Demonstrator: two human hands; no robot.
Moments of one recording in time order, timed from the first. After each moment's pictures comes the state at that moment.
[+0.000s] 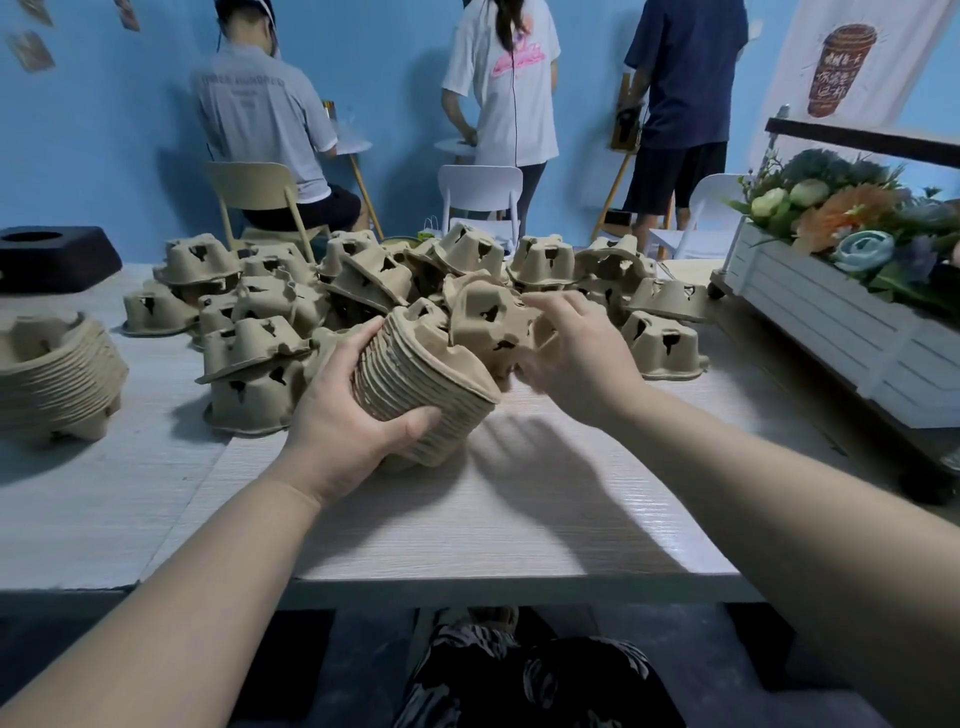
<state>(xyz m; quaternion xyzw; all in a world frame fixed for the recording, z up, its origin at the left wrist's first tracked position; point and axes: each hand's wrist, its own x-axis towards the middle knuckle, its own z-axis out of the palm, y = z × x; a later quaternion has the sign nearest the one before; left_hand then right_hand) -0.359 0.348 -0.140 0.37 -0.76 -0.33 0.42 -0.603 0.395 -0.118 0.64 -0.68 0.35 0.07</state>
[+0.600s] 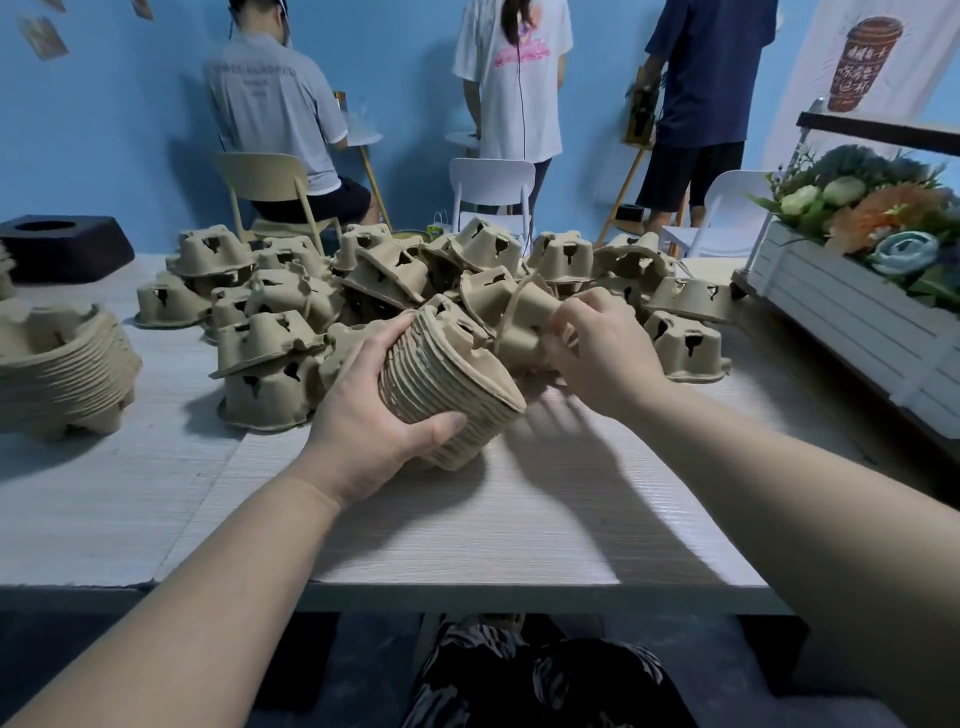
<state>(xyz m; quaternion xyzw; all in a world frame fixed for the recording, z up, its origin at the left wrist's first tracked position) -0.361 0.352 -0.133 0.38 -0.78 -0.29 0.40 -0.608 0.381 -0.116 0.62 -0.72 0.28 0.09</state>
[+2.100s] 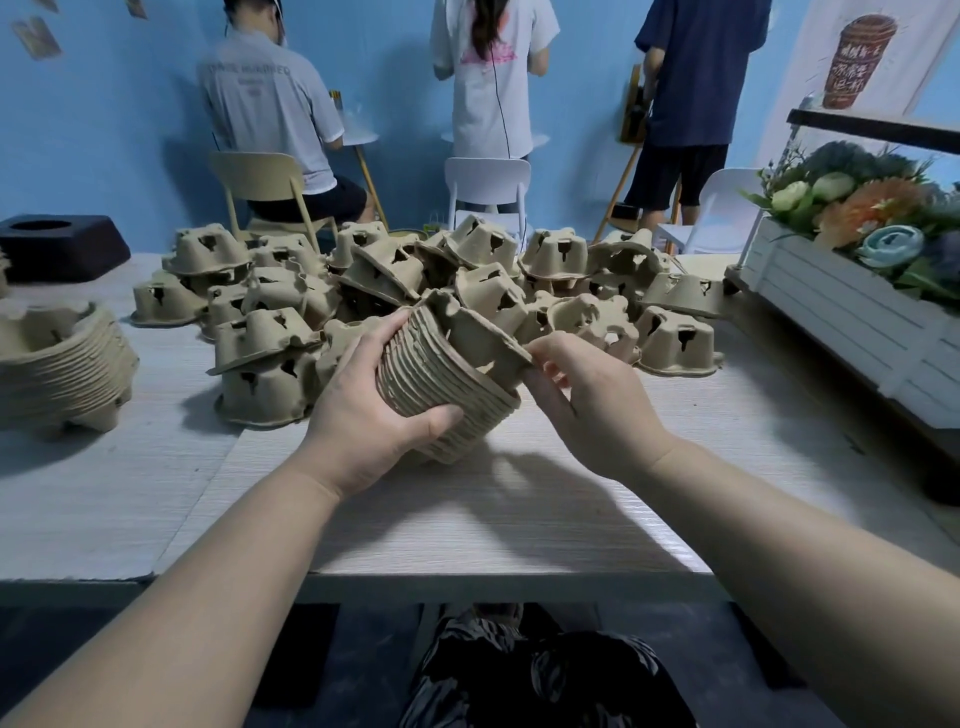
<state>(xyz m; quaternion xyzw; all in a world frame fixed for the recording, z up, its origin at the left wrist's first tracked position) -0.363 0.356 -0.132 0.39 -0.78 -0.28 0.39 -0.576 0.428 -0.135 0.70 -0.57 0.42 0.09</state>
